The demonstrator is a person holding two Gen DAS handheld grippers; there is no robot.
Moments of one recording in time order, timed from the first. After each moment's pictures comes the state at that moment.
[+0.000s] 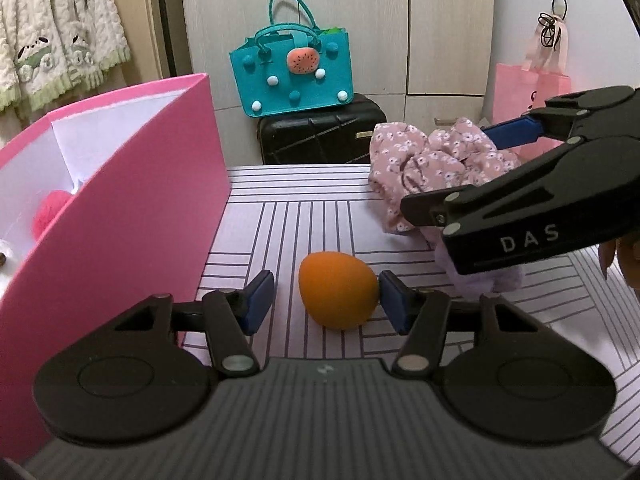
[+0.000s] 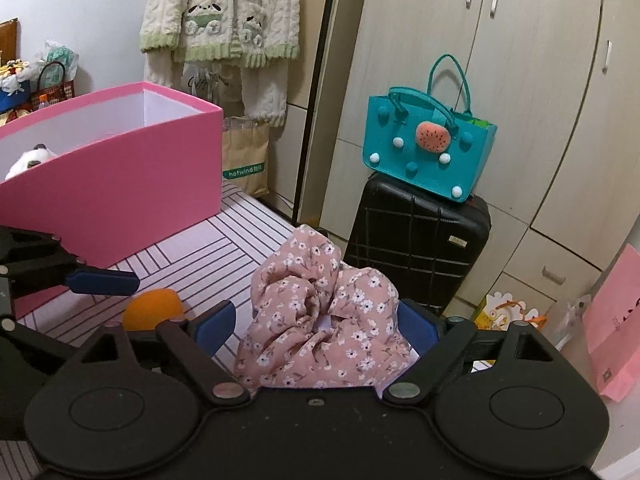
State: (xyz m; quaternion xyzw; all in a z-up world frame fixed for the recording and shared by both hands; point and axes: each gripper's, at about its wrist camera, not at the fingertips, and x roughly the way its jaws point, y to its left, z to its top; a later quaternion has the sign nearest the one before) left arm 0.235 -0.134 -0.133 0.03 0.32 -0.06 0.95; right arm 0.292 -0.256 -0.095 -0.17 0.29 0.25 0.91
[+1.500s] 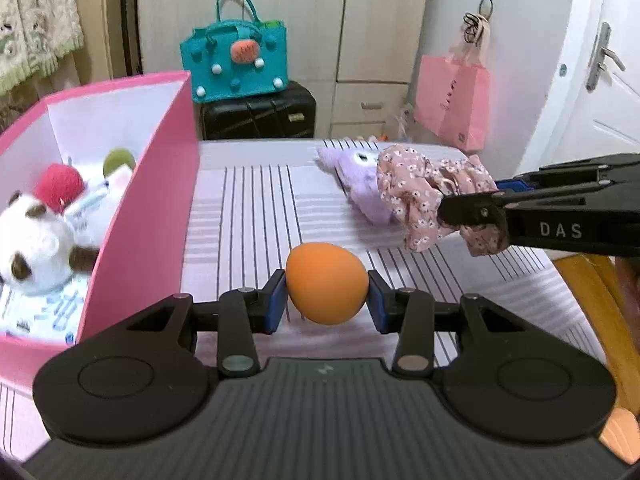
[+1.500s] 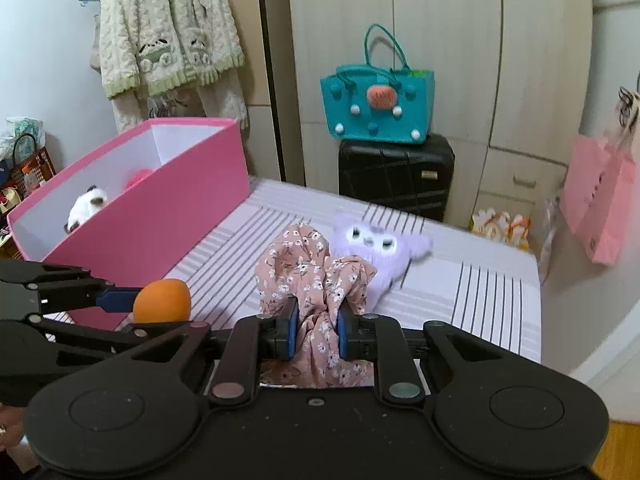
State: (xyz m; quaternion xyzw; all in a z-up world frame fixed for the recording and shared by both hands) left arm 0.149 -0.105 -0.093 0.00 0.35 -0.17 0.92; right arm 0.171 -0.275 -0.061 -0.04 0.35 0.18 0.92
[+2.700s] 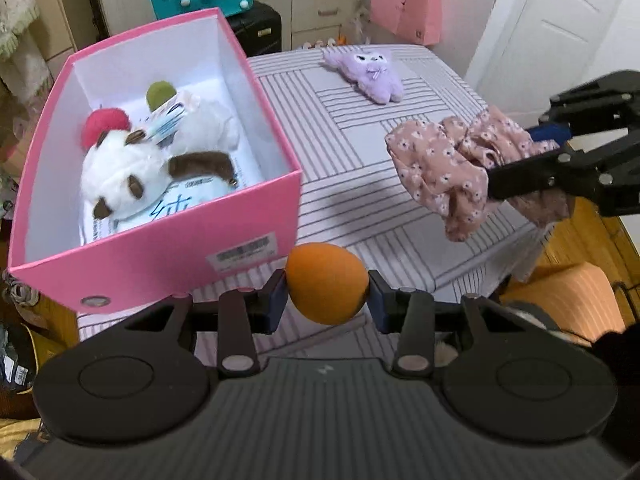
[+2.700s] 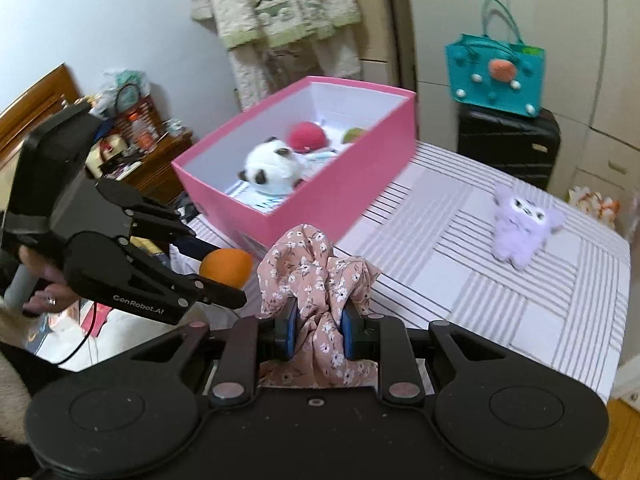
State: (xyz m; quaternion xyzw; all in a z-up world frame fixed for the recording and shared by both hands) left arm 0.101 0.011 -0.047 0.08 0.48 -0.26 0.84; right arm 0.086 -0.194 -0.004 -0.04 0.42 0.31 0.85
